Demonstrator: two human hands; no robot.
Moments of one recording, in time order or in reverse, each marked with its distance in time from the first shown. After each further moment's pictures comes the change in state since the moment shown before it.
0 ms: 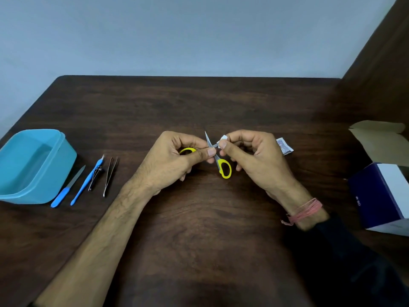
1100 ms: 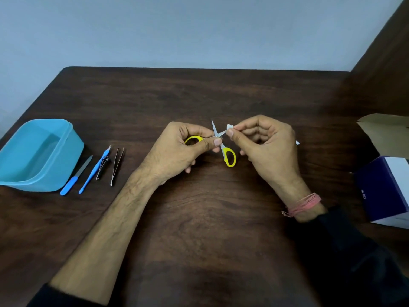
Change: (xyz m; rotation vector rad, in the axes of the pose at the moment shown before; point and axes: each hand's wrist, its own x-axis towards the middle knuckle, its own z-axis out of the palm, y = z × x) left_hand 0.000 0.002 0.002 0.025 0.024 -0.019; right_hand -0.004 -0.004 0.009 -0.092 0.264 -0.127
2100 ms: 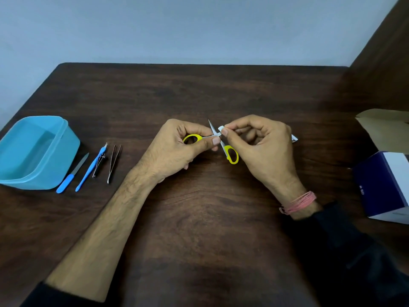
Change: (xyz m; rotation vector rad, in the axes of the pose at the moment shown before) left_hand -0.001 0.003 0.001 0.047 -0.014 0.073; right_hand -0.003 0.001 0.002 -0.138 0.016 -0.125
